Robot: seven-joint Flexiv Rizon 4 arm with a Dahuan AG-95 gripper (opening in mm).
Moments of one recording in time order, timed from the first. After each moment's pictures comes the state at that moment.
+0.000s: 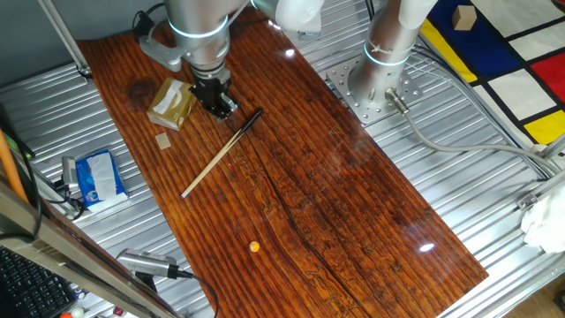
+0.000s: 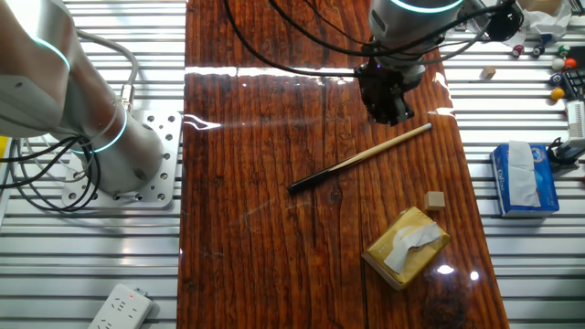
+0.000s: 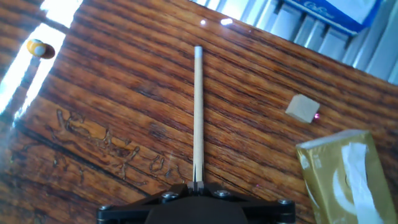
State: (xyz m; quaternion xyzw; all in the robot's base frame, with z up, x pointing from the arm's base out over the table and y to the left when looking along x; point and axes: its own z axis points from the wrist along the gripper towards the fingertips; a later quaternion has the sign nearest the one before) arm 0.502 0.005 0.167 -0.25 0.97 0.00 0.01
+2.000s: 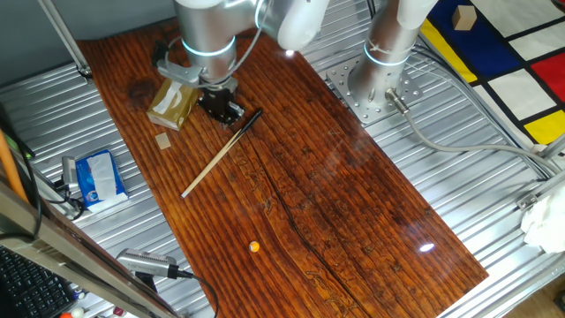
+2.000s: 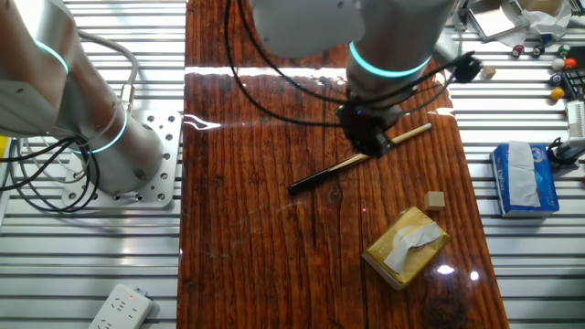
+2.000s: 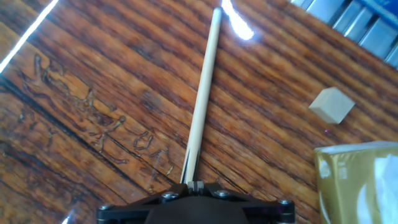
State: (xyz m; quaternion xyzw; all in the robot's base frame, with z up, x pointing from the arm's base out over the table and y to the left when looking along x) arm 0.479 -0.020 0.083 -0.32 0.95 0.00 0.01
